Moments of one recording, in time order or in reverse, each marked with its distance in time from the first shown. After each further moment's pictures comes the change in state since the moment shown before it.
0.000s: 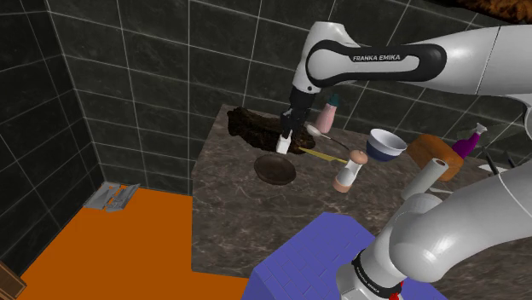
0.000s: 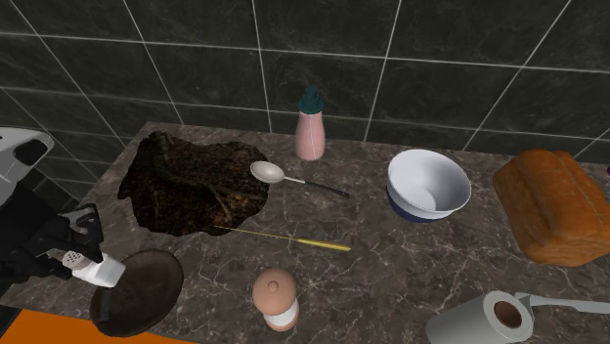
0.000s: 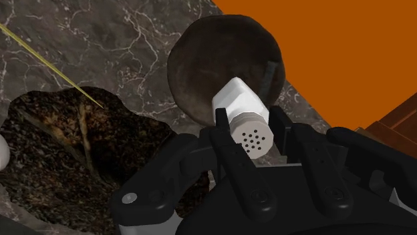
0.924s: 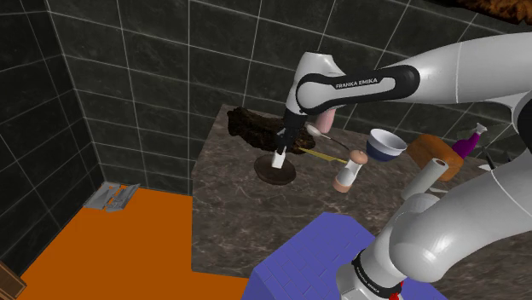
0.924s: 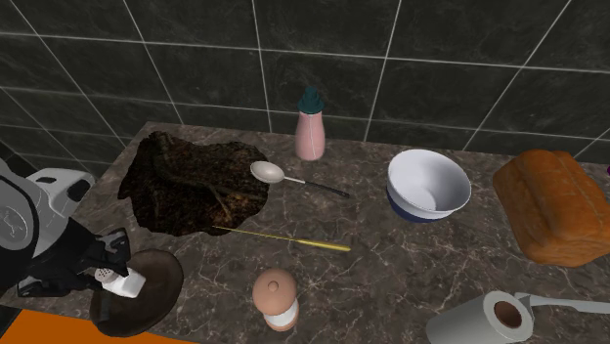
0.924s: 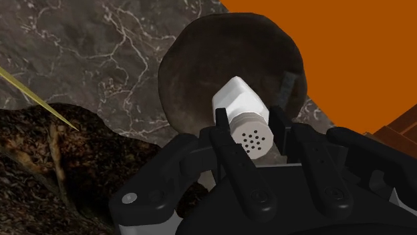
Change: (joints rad) arm 0.000 0.059 -0.007 -0.136 0.004 0.194 -0.007
